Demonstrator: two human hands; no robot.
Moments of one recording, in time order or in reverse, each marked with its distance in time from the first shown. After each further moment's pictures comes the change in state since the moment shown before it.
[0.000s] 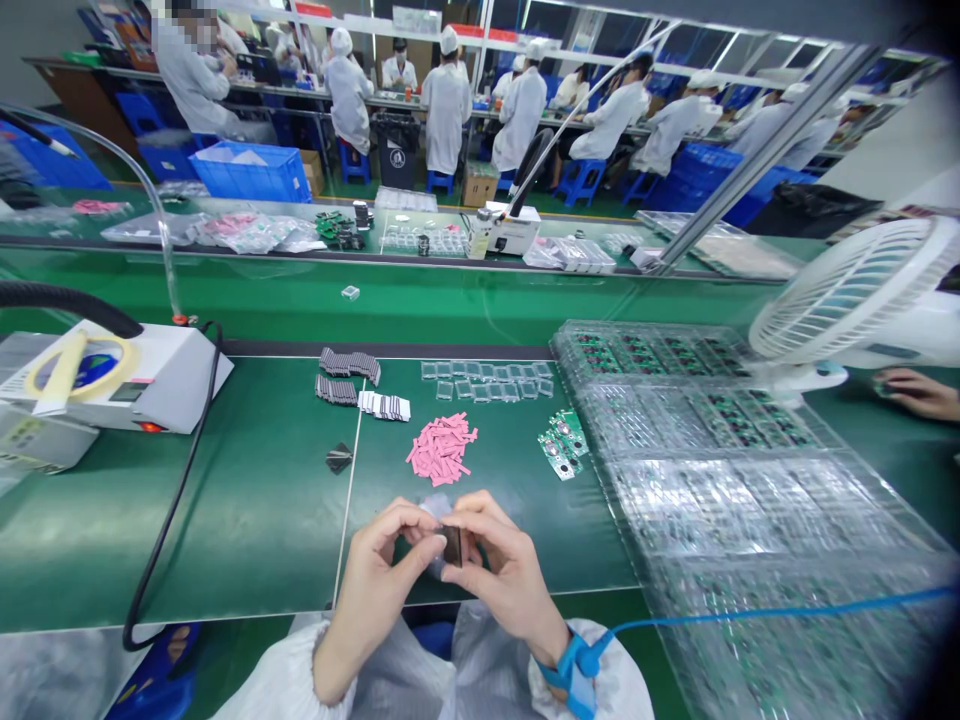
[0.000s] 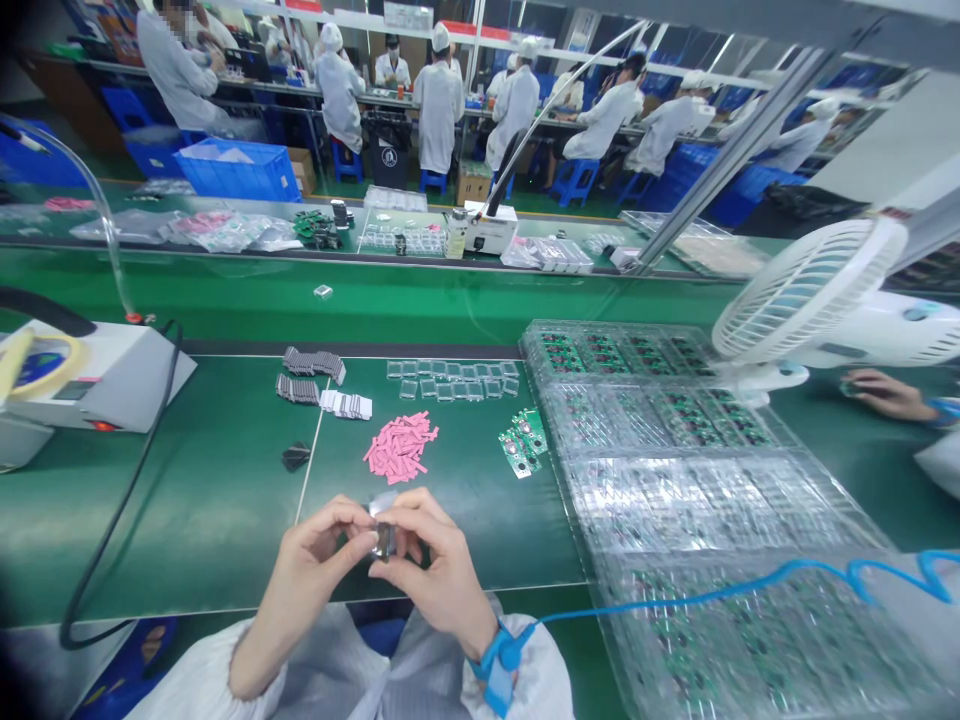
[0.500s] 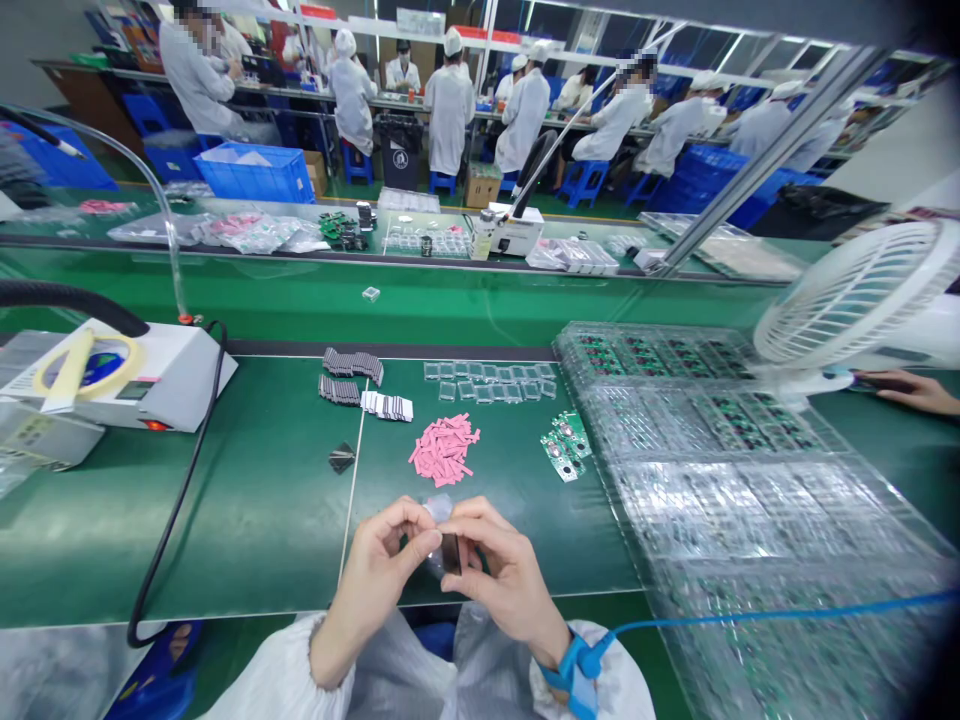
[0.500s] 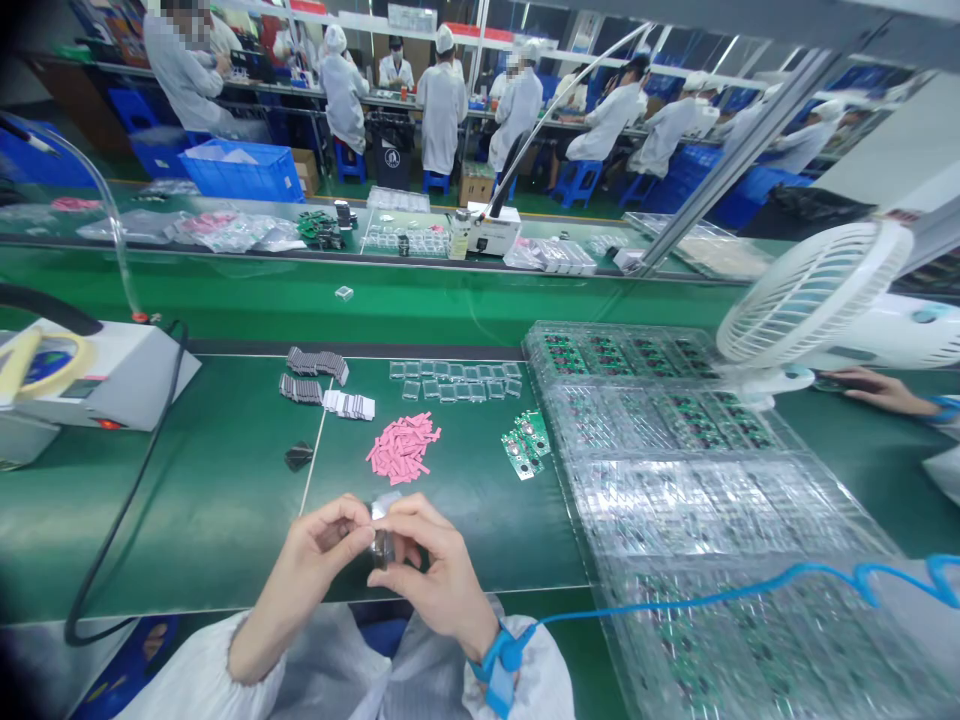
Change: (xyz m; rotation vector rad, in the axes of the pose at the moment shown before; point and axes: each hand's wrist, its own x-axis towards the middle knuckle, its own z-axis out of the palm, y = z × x) left_hand 0.007 0.004 -0.005 -0.060 -0.067 -0.125; right_hand 0.001 -0.001 0.001 -0.026 -0.042 0.004
